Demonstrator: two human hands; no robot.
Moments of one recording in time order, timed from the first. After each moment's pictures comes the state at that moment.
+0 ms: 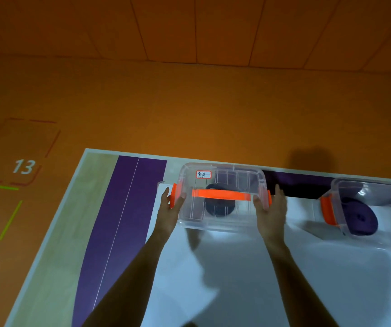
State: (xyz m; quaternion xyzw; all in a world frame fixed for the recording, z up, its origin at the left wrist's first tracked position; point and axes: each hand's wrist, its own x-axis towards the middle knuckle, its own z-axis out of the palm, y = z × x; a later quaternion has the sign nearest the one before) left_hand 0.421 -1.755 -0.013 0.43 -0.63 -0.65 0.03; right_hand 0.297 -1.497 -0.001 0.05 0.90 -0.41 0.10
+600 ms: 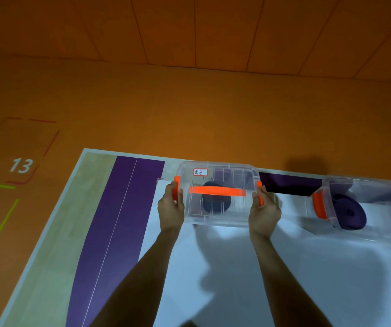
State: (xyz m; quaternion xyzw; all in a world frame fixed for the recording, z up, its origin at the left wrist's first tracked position) left_hand 0.426 -1.722 0.012 0.39 -0.79 -0.45 0.15; right_hand 0.314 -1.503 -0.016 0.00 0.91 -0.40 -0.12
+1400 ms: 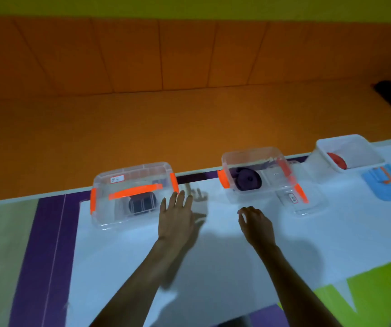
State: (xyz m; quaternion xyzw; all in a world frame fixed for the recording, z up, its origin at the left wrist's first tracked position) left_hand 0.409 -1.511 0.071 0.02 -1.00 -0.09 -0.03; right_hand 0.373 -1.258 0.030 -0.04 0.99 -0.11 0.02
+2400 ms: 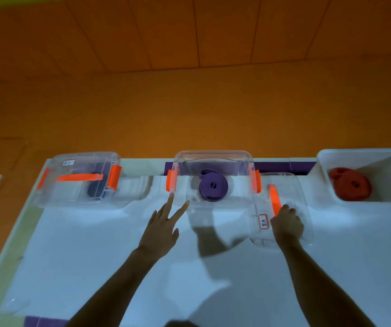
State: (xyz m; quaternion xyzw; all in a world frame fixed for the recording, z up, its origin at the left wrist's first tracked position) left_hand 0.347 -1.291 0.016 0.08 -0.98 -0.14 -0.09; right_hand 0.158 -0.962 -0.081 0.06 0.98 -0.06 0.19
